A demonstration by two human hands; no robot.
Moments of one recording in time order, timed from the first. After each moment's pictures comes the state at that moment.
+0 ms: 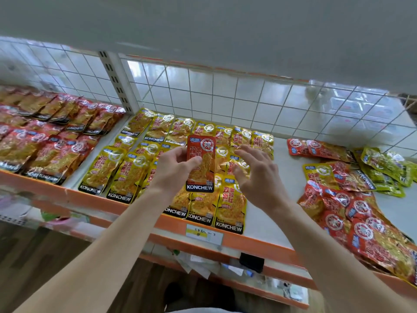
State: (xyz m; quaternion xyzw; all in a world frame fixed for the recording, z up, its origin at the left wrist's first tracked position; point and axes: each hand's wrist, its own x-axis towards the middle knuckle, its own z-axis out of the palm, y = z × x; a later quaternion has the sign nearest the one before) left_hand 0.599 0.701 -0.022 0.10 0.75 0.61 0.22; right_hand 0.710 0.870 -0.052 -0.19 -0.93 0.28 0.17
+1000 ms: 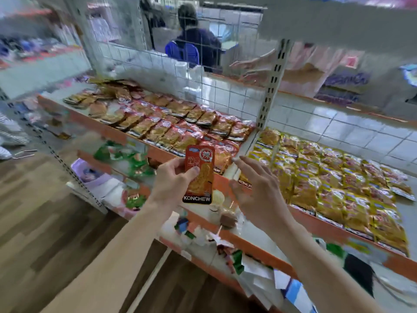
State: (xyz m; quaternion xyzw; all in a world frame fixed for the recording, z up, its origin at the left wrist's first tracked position) left_hand 0.510 0.340 0.001 0.03 0.72 0.68 0.11; right_hand 0.596 0.516 -0.002 -0.05 -0.94 0.29 0.18
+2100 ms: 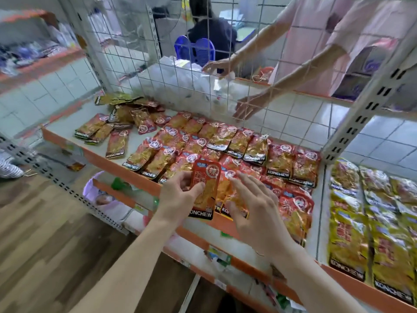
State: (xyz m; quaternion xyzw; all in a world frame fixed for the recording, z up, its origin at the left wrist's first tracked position) left_hand 0.285 0.265 -0.025 0.05 0.82 0.56 0.08; right_hand 0.382 0.429 -0.033 -0.05 -0.94 0.30 0.14
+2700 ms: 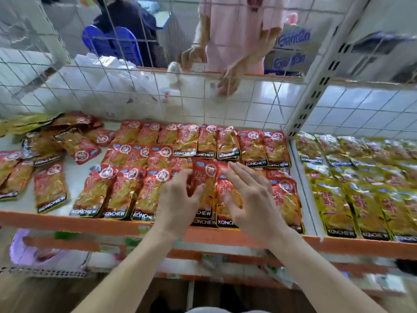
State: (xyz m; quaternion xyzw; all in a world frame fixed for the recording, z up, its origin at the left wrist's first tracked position) left_hand 0.222 0.294 -0.049 0.30 0.86 0.40 0.09; right_hand 0.348 0.426 -0.050 -0.20 -0.93 0.25 0.16
